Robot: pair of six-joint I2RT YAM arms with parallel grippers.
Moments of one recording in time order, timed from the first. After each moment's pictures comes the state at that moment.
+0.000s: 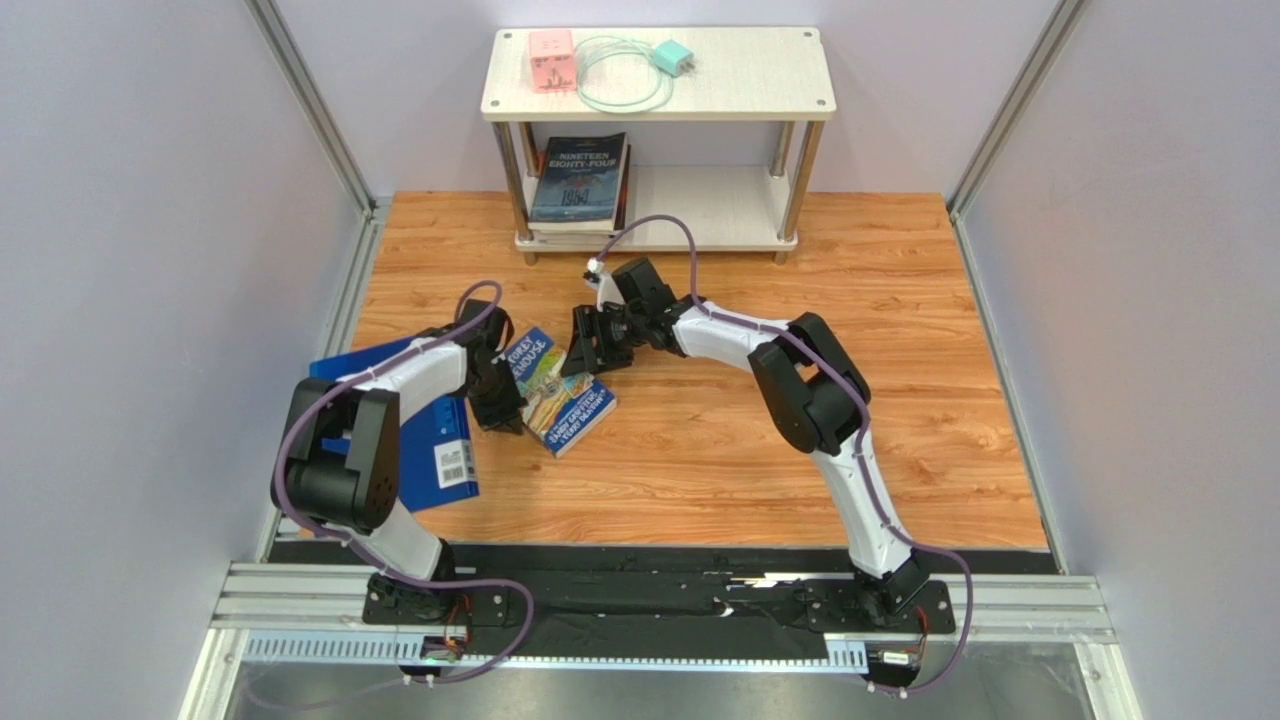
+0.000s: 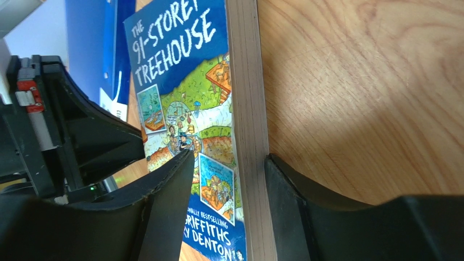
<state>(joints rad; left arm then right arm) -0.19 1.59 0.88 -0.60 0.09 -0.60 0.69 2.31 1.69 -0.16 -0.57 0.50</state>
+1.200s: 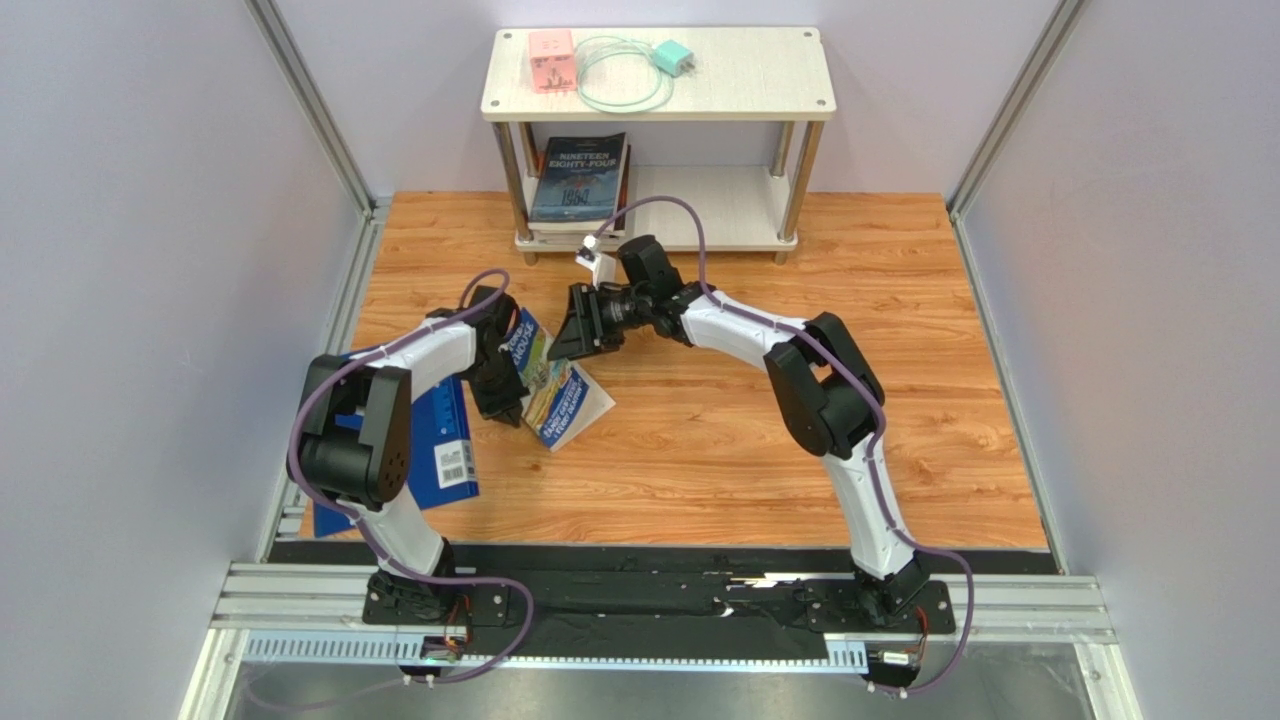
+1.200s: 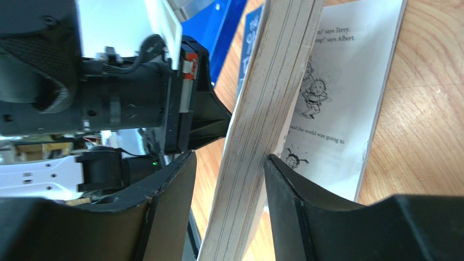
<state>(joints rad) -0.22 1.70 1.01 -0.71 0.01 -0.61 0.67 2.24 1.69 -0.04 -0.79 0.60</state>
